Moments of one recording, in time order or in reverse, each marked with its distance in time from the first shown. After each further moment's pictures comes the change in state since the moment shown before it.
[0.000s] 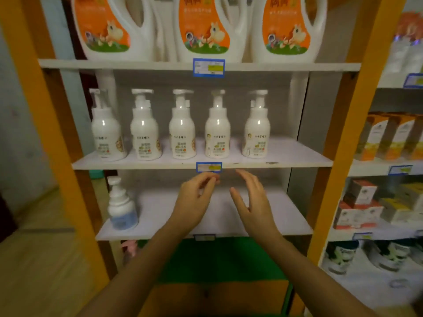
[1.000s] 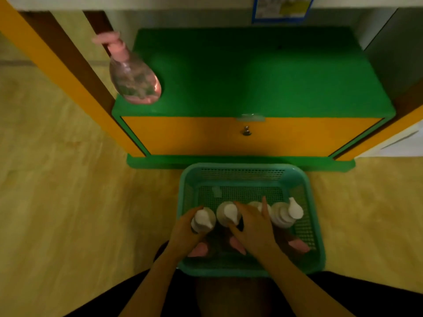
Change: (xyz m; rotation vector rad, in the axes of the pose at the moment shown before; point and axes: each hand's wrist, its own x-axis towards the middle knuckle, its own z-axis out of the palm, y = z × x) left_hand -0.370 -0.345 0.055 0.065 -0.495 -1.064; right_hand -0.387 0.204 0.236 -0.345 -0.636 0.410
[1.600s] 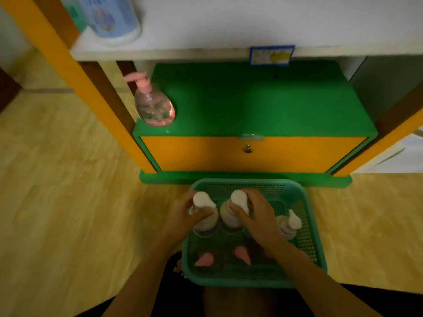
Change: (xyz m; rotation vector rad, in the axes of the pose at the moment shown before) left_hand -0.024 0.067 -0.057 -0.170 0.132 0.252; right_hand 0.023 -0.053 -0.075 0.389 0.079 0.009
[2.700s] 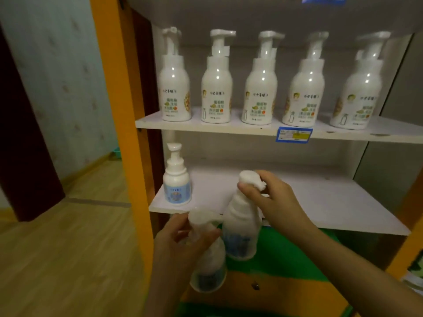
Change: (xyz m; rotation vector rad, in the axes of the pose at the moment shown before) left_hand -0.057 0.238 -0.113 -0.246 0.538 0.612; right_hand 0.092 -0.299 -0.181 0.054 0.193 -0.376
